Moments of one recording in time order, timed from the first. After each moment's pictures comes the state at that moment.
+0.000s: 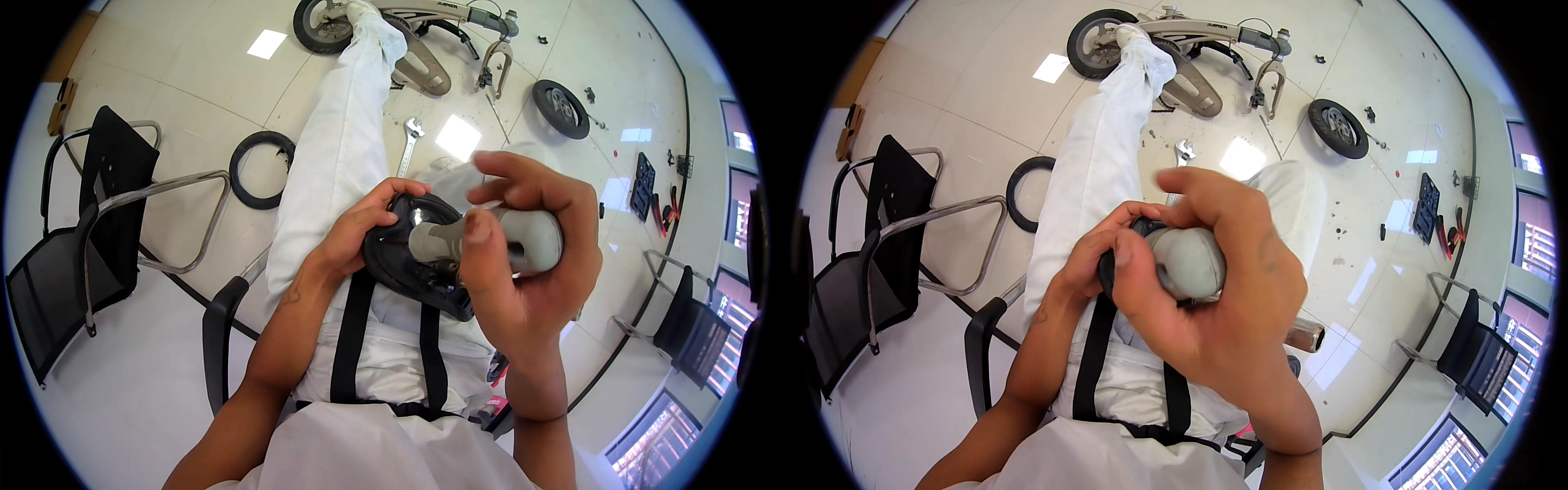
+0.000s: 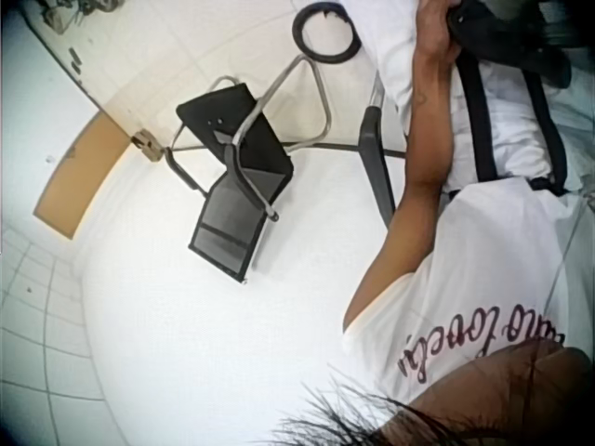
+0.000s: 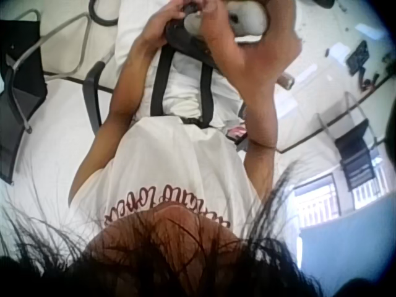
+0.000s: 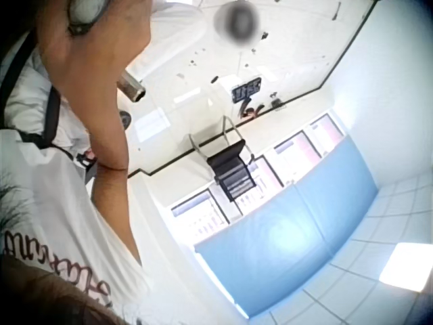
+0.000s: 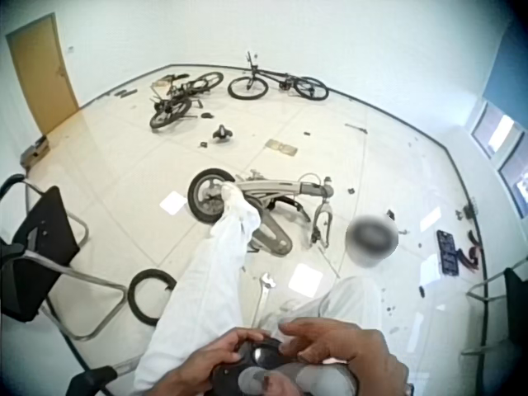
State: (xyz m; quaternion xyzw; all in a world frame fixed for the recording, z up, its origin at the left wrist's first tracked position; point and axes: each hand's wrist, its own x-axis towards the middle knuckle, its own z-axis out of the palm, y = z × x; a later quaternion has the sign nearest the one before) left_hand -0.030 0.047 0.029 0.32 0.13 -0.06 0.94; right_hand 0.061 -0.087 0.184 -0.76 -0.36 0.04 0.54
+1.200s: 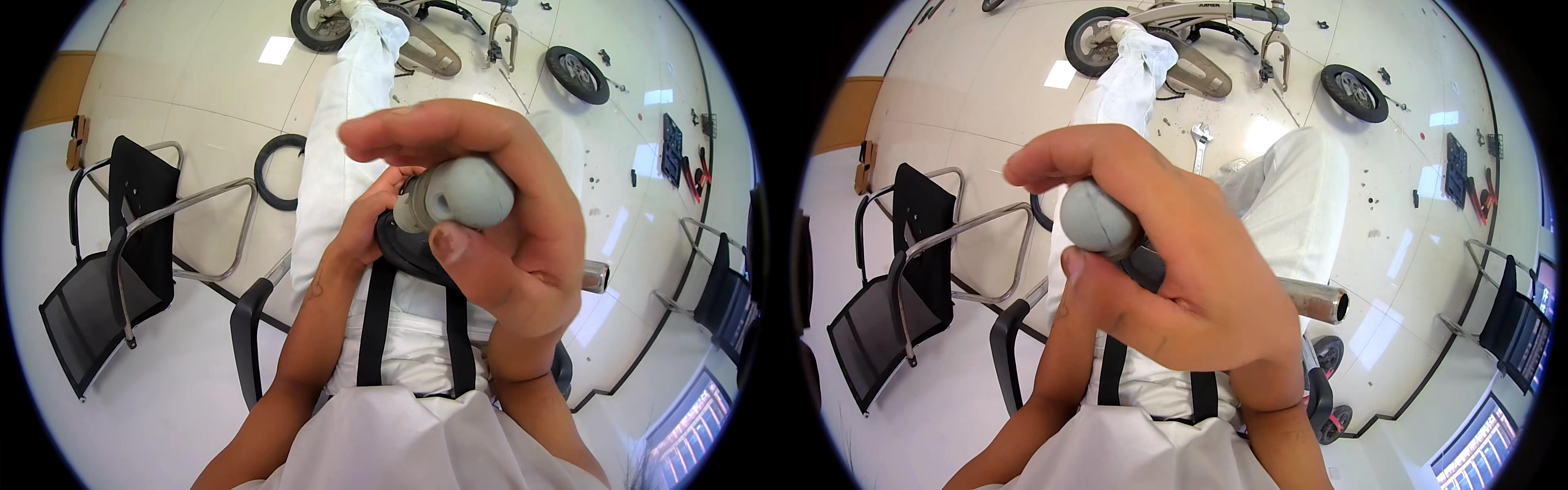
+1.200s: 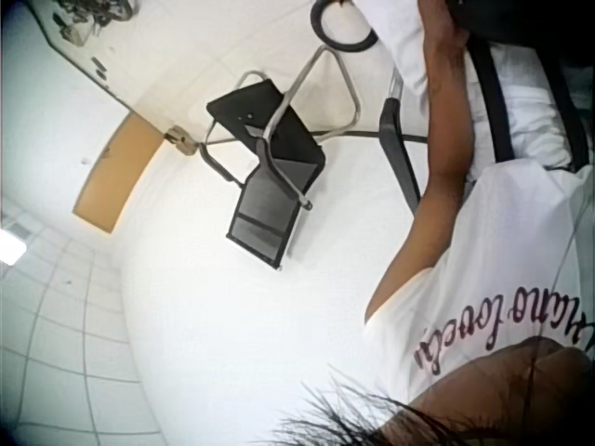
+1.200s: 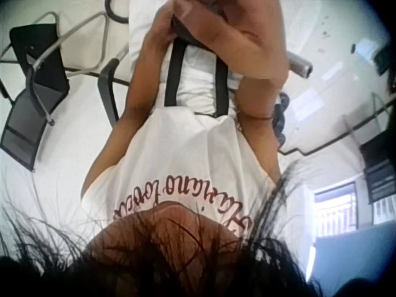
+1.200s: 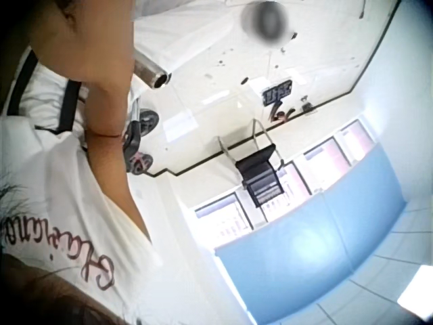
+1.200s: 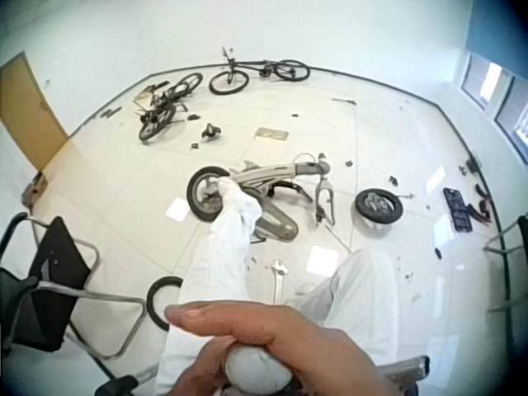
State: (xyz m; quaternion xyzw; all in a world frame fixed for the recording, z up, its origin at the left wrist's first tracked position) left_hand -0.023 0.044 0.019 0.31 0.16 -0.05 0.94; right_hand 0.071 -0.075 0.167 -0.53 -0.34 0.24 0.74
